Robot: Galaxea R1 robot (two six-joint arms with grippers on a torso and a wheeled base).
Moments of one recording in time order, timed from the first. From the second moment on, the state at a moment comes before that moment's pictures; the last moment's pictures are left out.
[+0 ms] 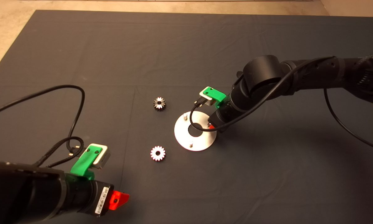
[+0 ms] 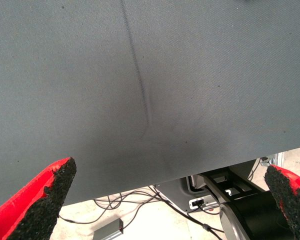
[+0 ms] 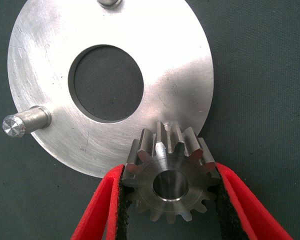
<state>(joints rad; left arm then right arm) -0.21 2.08 -0.28 0.62 1.53 -1.58 0.31 2.69 -1.07 -0.41 -1.39 0.88</state>
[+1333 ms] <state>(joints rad) -0.21 2.07 -0.28 0.62 1.53 -1.58 0.31 2.70 -1.09 -0.42 -1.39 0.84</state>
